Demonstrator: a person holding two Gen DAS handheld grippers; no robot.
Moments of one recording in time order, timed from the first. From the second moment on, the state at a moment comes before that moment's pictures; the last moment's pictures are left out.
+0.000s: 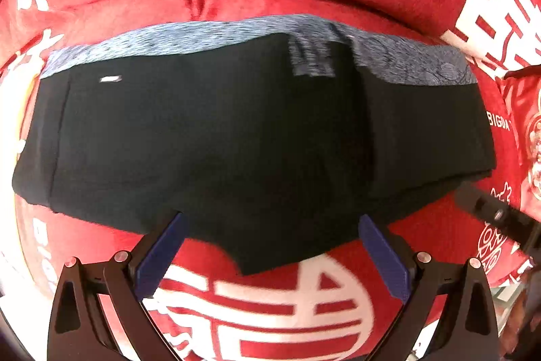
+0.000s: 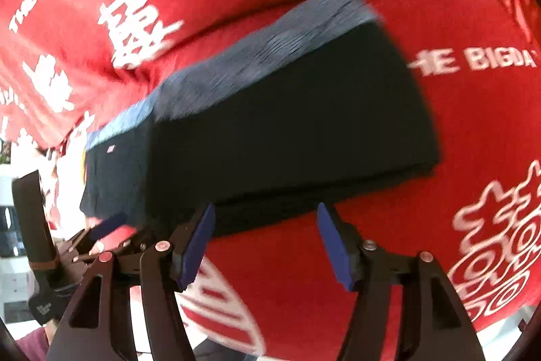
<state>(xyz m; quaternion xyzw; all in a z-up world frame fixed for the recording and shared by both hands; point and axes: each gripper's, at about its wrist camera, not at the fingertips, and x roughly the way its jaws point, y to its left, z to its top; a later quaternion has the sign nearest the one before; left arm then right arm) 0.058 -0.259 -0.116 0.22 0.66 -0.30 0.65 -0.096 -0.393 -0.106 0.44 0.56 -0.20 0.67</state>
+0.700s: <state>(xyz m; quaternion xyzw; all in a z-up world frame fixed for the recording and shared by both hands) 0.141 -0.074 -0.109 0.09 0.68 -0.18 0.70 0.019 -0.252 -0.103 0.33 0.65 -0.09 0.68</state>
